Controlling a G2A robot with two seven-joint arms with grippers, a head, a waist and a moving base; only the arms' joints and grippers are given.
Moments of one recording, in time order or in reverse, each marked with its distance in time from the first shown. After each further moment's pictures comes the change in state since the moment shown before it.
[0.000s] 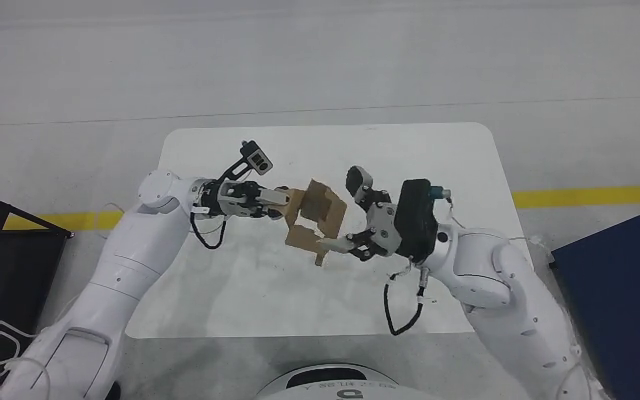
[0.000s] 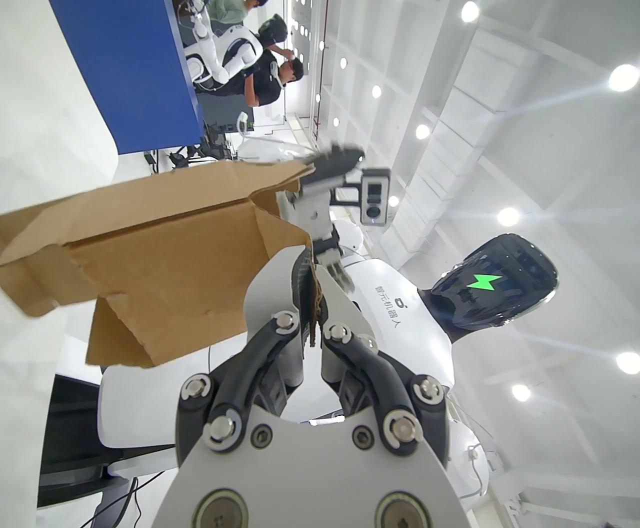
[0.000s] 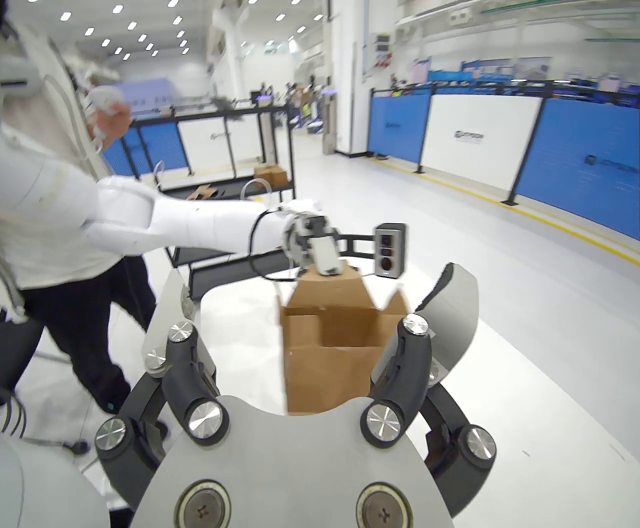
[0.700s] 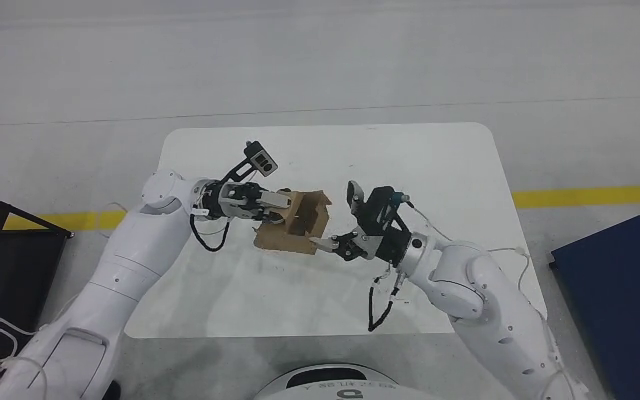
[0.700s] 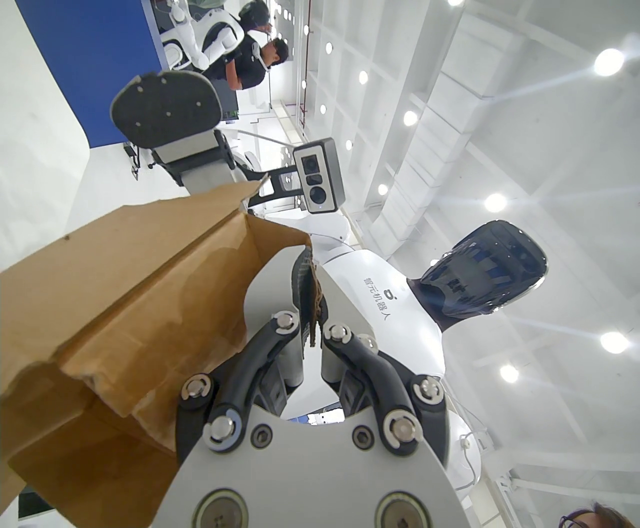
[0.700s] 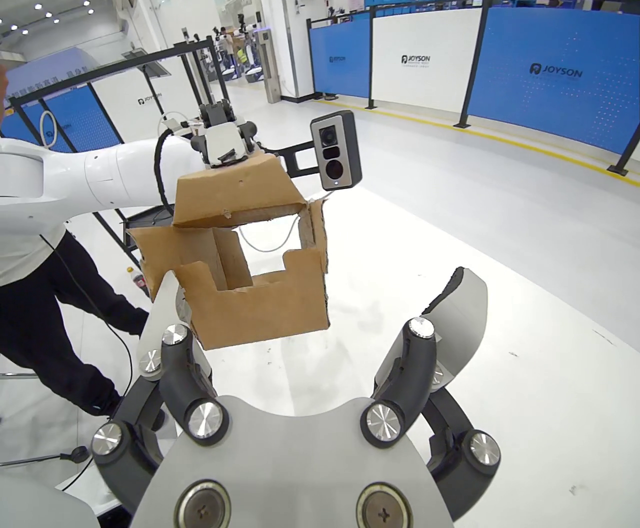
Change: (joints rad) left arm -0.009 0.017 0.047 -0.031 -0.058 -0.010 0.000; right arm 0.022 -0.018 -0.143 0.030 -0.143 0.156 0.141
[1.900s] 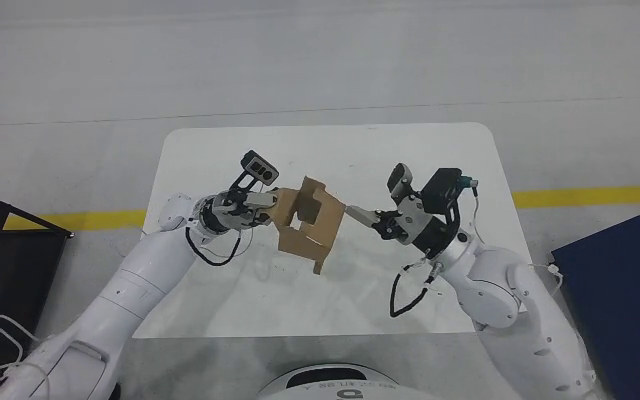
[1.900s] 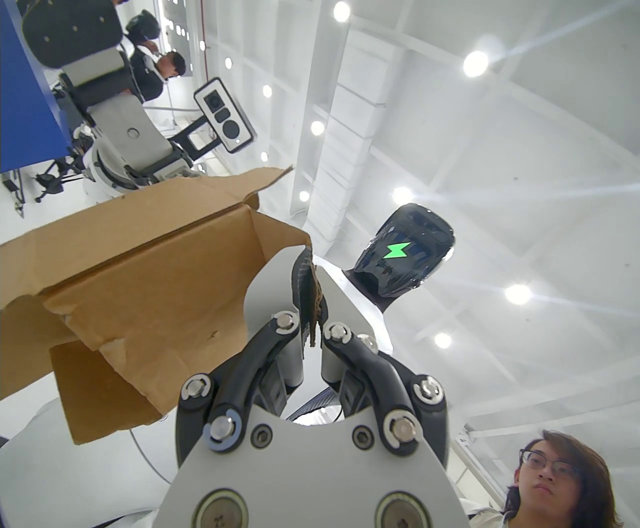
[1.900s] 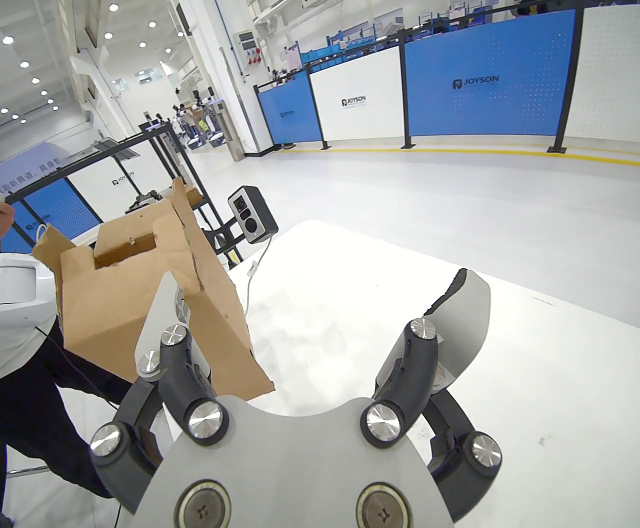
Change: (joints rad) left arm 0.066 0.013 0.104 -0.020 -0.363 -0.099 0.000; right arm -0.162 0.010 0.223 -0.098 0.131 0.089 -0.082
